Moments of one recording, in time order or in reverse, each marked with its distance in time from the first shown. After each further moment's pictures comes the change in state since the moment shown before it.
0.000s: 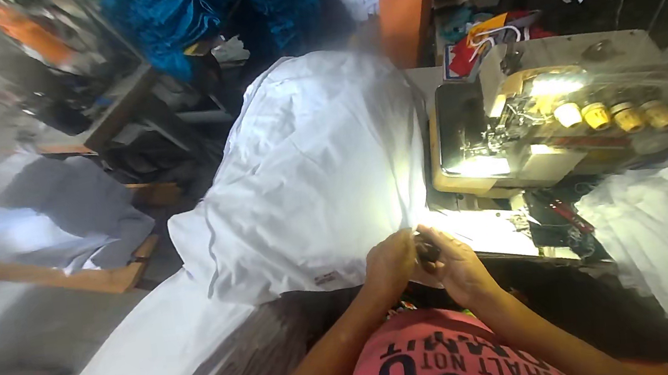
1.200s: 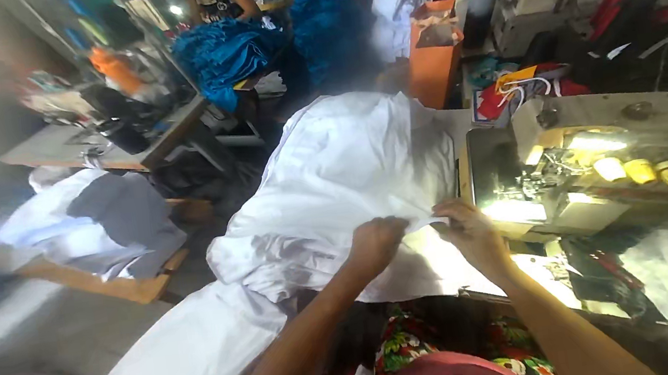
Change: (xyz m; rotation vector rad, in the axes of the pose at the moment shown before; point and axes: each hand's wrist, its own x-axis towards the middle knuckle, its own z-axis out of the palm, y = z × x) left_hand 0.063 -0.037 -0.088 0.289 0.117 0.406; right_hand 0.063 -0.061 0.039 -0.973 -0.164 -1.012
